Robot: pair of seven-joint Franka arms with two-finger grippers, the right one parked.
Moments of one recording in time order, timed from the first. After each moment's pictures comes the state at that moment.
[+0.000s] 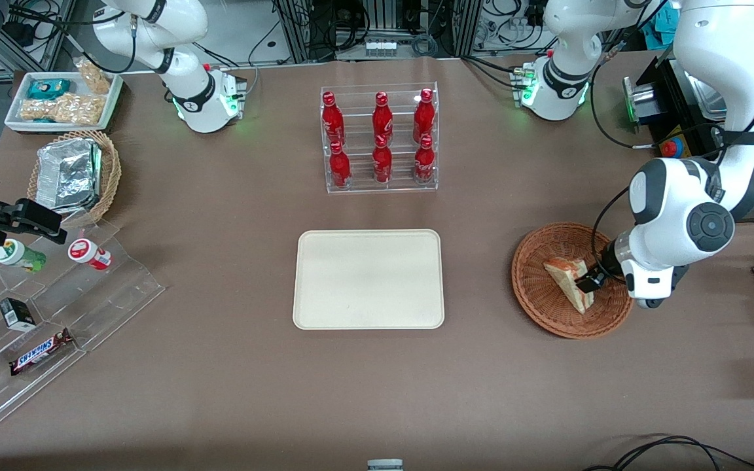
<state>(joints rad) 0.18 0.32 -0.27 -1.97 0.03 2.17 -0.91</state>
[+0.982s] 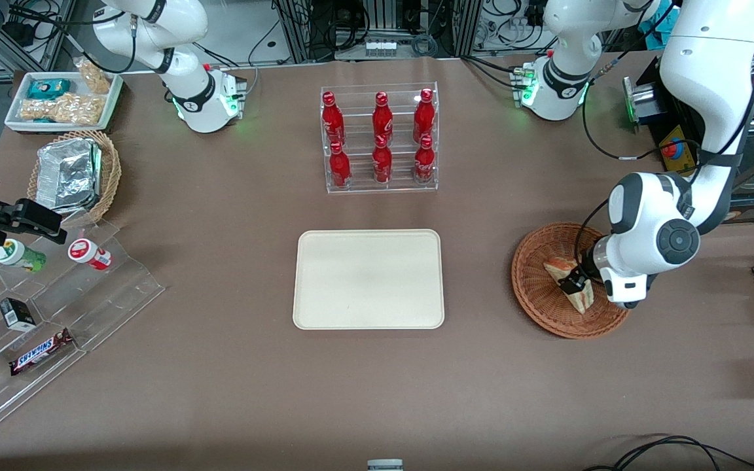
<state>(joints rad) 0.16 0.41 -0.27 -2.01 0.03 2.22 -0.98</state>
